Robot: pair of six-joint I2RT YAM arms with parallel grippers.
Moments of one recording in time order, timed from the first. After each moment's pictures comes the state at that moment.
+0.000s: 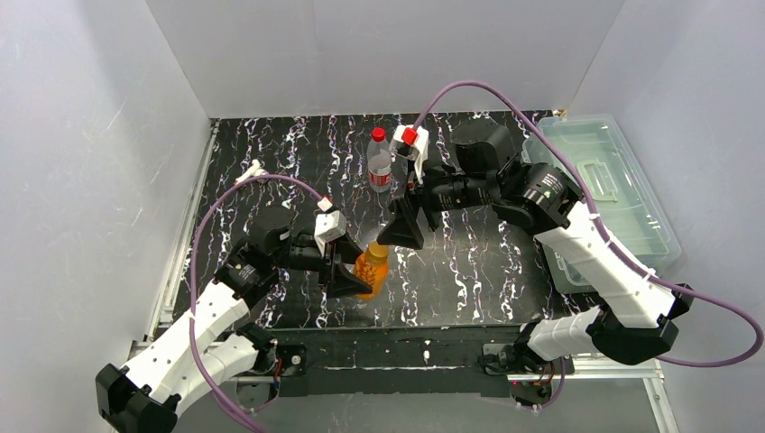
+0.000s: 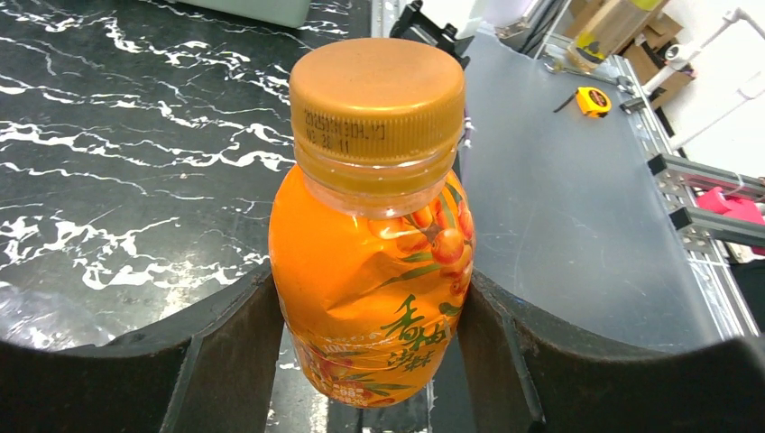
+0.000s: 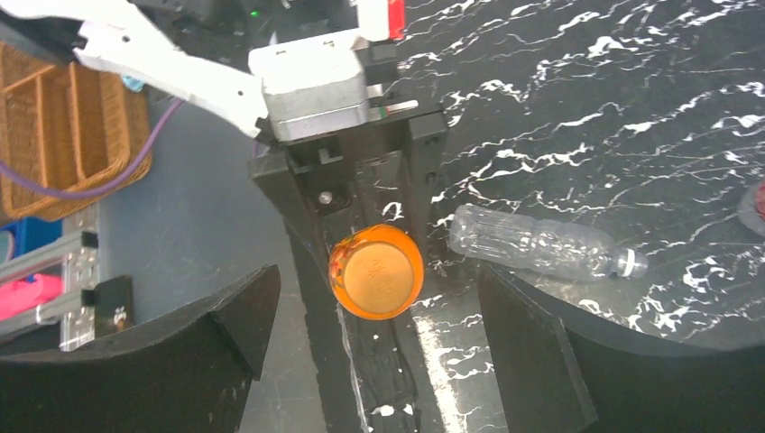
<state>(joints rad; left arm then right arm) -0.59 0.81 0.69 -0.19 0.99 -0.05 0.93 1.33 1.77 -0.89 -0.50 0.08</state>
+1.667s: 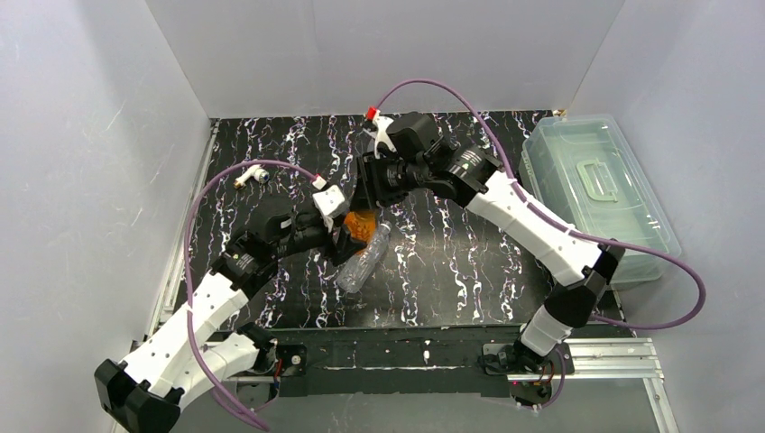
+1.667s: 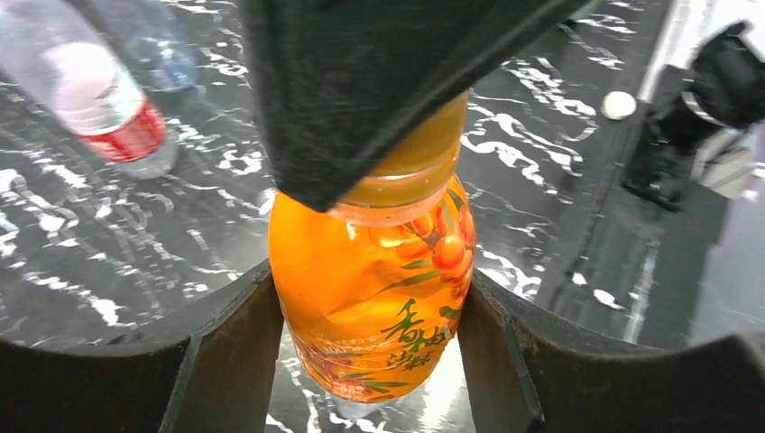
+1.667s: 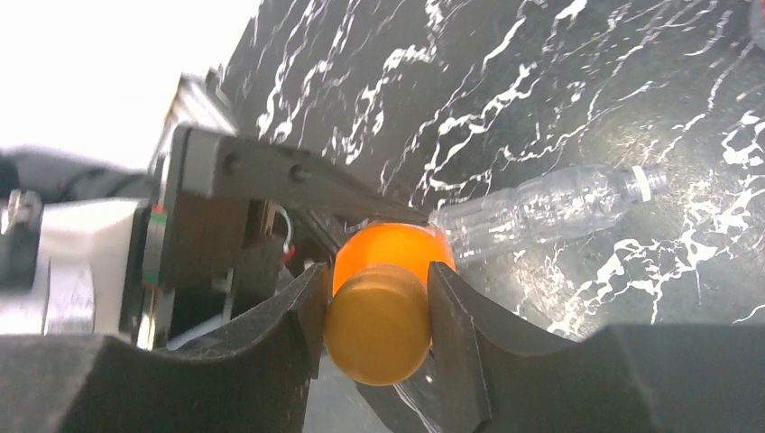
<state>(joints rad) -0.58 0.86 0.81 -0.30 0.49 0.11 0.93 1.63 1.86 -0.88 -0.27 0.46</state>
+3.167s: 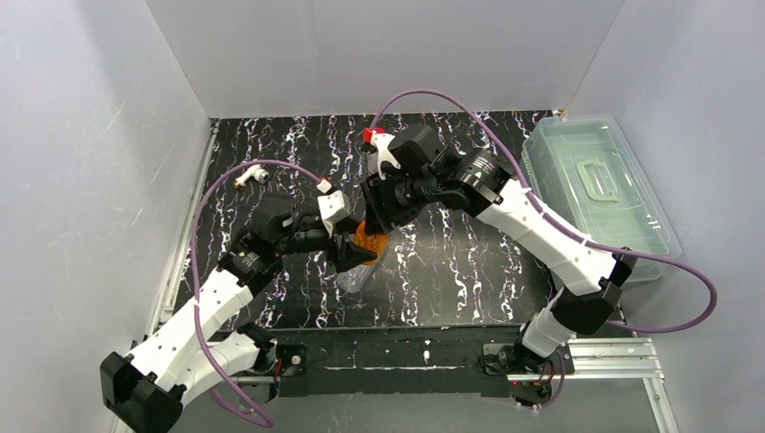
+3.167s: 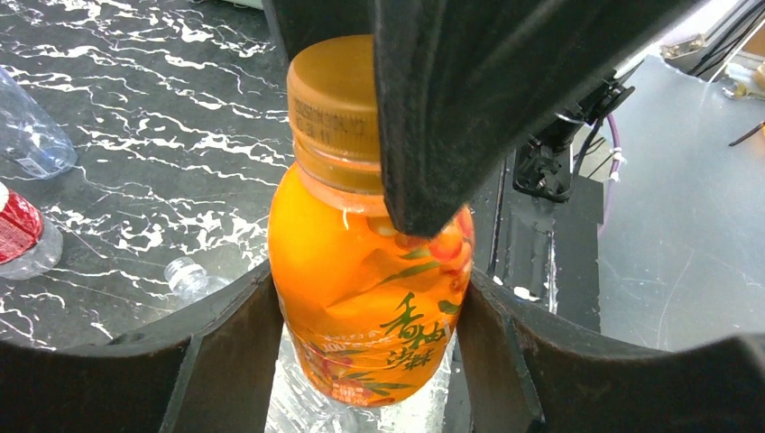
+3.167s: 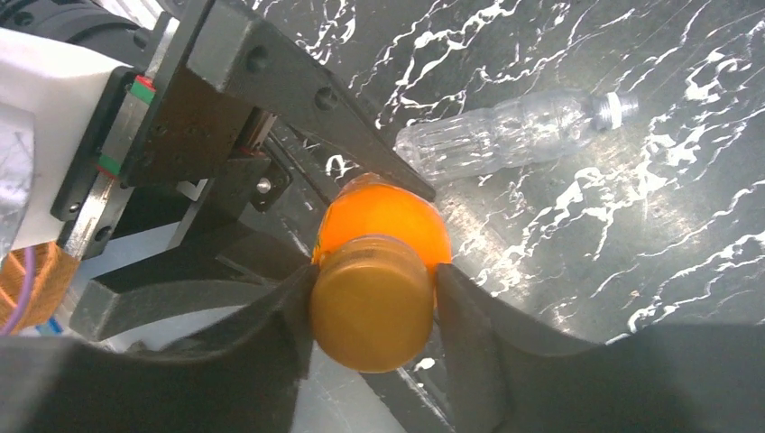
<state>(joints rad) -0.57 0.89 0.78 -0.16 0.76 0.07 1.00 1.59 1.91 -1.10 -0.18 0.33</state>
